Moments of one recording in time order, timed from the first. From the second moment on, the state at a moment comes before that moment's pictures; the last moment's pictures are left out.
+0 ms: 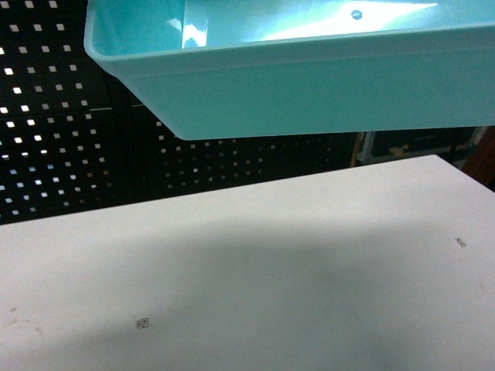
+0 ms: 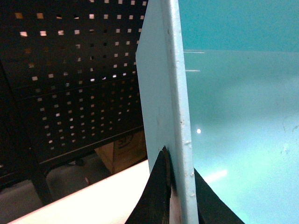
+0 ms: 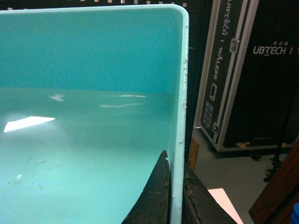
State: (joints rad) left arm -0.38 1.39 0.97 0.28 -0.10 -0.20; right arm -0.01 1.31 0.78 0.62 -0.14 0.00
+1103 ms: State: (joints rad) left arm -0.38 1.39 0.97 0.28 -0.10 -0.19; right arm -0.01 1.31 0.78 0.62 -0.14 0.00
